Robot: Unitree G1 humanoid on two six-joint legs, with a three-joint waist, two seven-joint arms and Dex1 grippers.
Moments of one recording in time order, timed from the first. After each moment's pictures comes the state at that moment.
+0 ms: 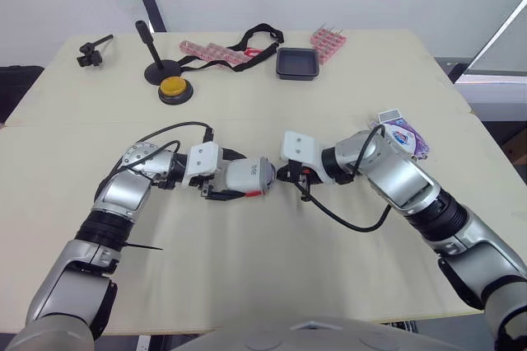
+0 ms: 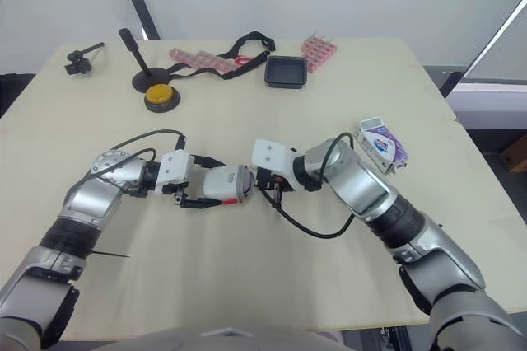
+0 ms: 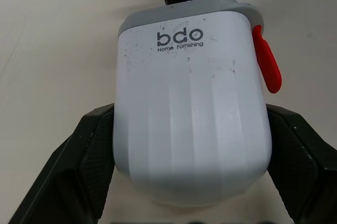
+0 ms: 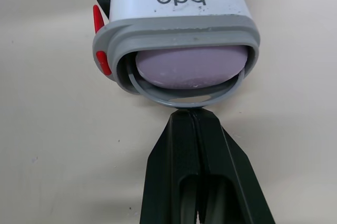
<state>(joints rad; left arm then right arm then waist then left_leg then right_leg) -0.44 0.56 -0.22 0.27 -0.16 -0.18 -1.32 -0.67 -0.49 0.57 -0.23 0.11 0.79 0.98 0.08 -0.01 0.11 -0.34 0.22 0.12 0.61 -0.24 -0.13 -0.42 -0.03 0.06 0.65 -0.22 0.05</state>
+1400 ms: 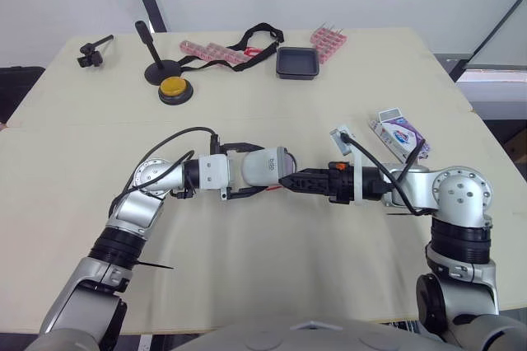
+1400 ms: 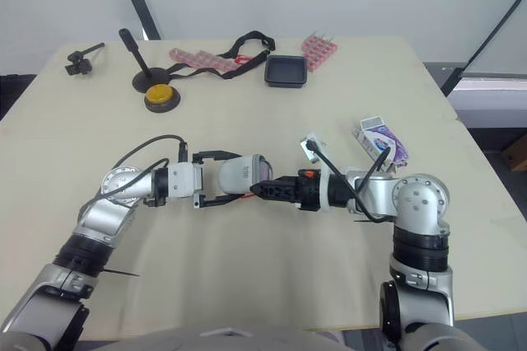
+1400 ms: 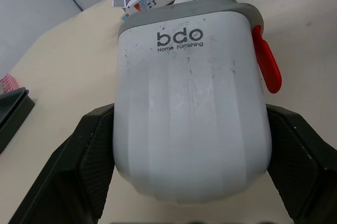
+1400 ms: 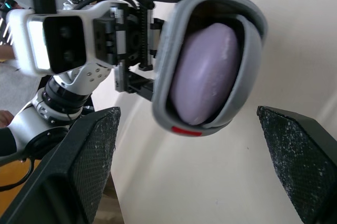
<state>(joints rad) -0.35 0.48 -0.22 0.15 -0.13 -0.42 -1.09 -0.44 -0.21 -0.23 -0.23 1.21 1.61 0.21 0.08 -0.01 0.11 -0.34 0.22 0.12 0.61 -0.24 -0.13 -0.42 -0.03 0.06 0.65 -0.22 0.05</state>
